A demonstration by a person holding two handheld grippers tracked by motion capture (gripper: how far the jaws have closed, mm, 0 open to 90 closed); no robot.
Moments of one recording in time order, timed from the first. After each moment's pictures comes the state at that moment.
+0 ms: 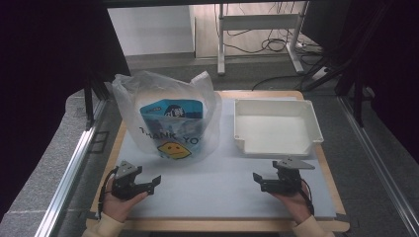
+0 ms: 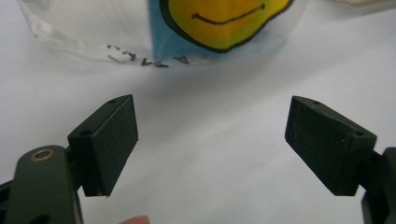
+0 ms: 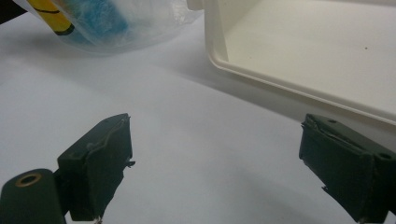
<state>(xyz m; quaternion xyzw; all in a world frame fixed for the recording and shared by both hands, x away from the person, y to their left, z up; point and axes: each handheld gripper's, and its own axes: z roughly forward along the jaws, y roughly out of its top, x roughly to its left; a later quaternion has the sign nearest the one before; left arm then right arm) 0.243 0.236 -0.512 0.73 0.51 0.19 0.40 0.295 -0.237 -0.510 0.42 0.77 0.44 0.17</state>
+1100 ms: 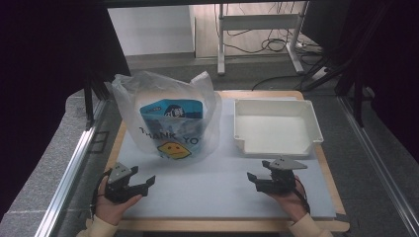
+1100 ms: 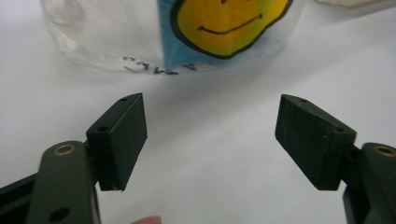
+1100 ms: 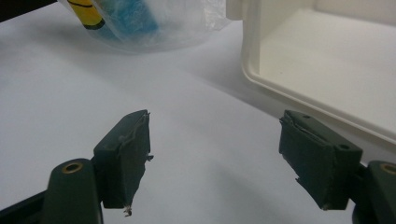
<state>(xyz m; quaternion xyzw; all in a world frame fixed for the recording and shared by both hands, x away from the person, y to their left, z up) 0.227 0.247 -0.502 0.74 0.50 0.21 0.40 0.296 -0.221 -0.508 0.37 0.80 0.45 0.17</state>
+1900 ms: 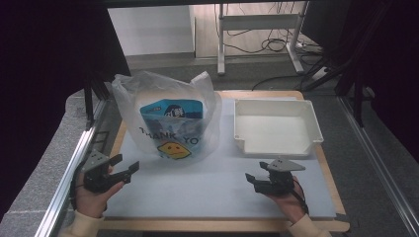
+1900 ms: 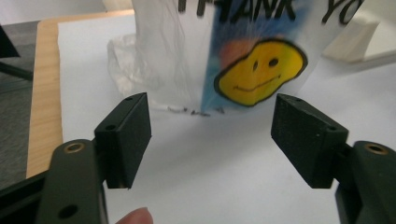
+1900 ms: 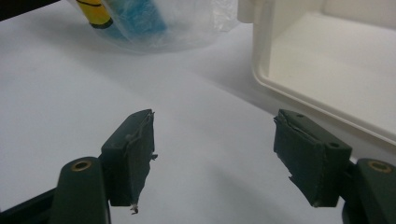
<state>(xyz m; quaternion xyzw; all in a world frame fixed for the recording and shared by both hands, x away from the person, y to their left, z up) 0.233 0.286 -0.455 0.70 0.51 0.23 0.44 0.291 -0.215 -0.507 0.36 0.80 0.45 0.18</state>
